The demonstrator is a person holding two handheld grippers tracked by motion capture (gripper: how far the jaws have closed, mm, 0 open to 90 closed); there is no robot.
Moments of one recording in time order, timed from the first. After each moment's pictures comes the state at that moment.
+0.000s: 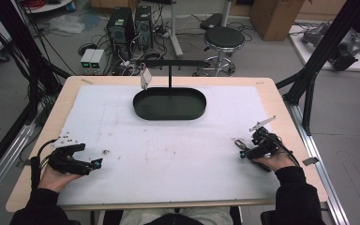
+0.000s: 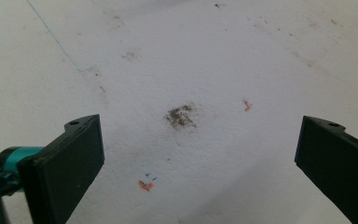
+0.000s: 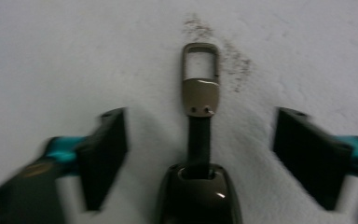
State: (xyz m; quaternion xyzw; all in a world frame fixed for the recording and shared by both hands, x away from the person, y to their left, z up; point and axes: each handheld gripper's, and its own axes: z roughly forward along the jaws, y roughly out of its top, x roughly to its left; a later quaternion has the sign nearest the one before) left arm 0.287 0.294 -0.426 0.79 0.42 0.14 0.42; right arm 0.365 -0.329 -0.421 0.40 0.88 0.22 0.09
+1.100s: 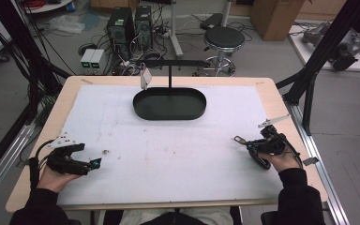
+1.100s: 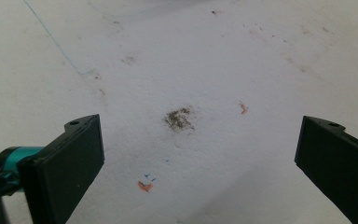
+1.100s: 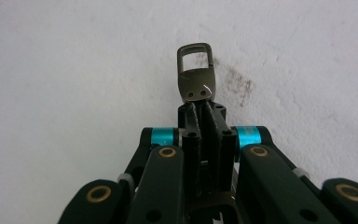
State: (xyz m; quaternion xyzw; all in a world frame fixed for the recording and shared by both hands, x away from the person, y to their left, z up) left arm 0.285 0.298 -0.425 0.78 0.42 0.14 0.44; right arm 0.355 -0.343 -0.400 0.43 0.85 0.31 0.07
